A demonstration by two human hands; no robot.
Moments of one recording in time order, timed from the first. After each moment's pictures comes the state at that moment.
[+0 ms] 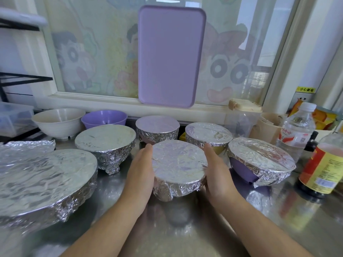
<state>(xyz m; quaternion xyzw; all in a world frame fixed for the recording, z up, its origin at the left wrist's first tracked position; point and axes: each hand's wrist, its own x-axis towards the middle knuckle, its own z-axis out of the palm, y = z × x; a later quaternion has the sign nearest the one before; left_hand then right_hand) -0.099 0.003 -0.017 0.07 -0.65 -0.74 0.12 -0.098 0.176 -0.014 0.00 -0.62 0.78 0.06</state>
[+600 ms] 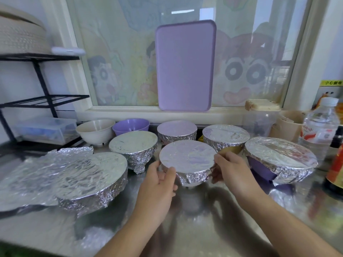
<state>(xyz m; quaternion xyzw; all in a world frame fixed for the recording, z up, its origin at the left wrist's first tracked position) -0.030 -0.008 -0.017 0.06 -0.74 -0.66 0.15 -0.088 0.186 -0.006 -0.03 -0.74 0.67 0.09</state>
